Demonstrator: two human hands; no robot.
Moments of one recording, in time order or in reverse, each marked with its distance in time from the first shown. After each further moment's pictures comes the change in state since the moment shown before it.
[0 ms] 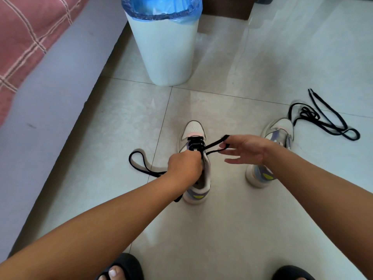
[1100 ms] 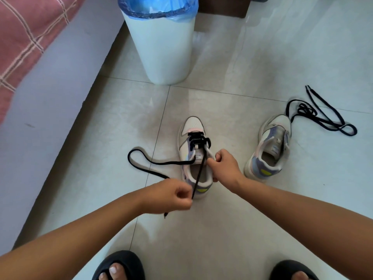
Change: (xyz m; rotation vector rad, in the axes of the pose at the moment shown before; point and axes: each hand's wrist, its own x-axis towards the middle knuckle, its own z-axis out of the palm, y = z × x) left_hand -0.070 -0.045 -0.001 -0.714 -0.461 0.275; right_hand 0.008 0.075 0.059 -0.282 0.455 -0.351
